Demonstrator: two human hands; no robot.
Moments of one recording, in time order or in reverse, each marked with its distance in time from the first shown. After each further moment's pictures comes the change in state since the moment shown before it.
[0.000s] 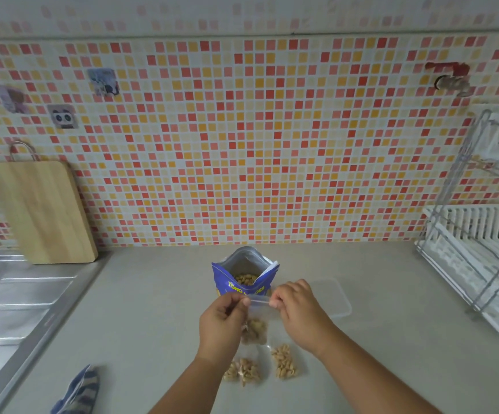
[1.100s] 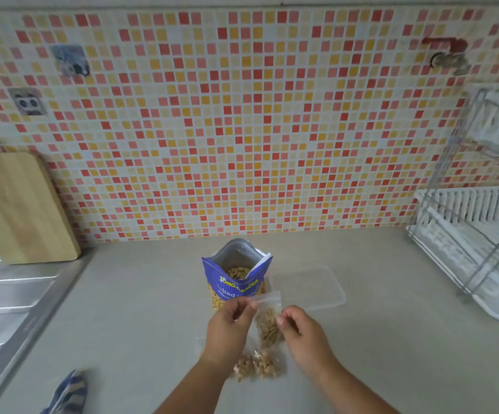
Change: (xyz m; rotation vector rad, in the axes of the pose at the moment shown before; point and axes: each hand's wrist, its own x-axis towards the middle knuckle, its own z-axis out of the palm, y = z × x) left_hand 0.008 -0.038 0.013 0.184 -0.113 -0.064; right_hand -0.051 0.005 0.032 0.399 0.020 0.526
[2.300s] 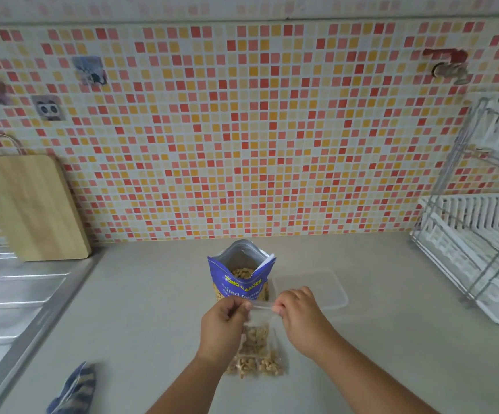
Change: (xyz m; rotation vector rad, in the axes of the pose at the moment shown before) left_hand -0.004 0.007 -0.013 -0.055 0.055 -0.004; right_hand 0.030 -0.016 -0.012 -0.479 0.089 -0.598
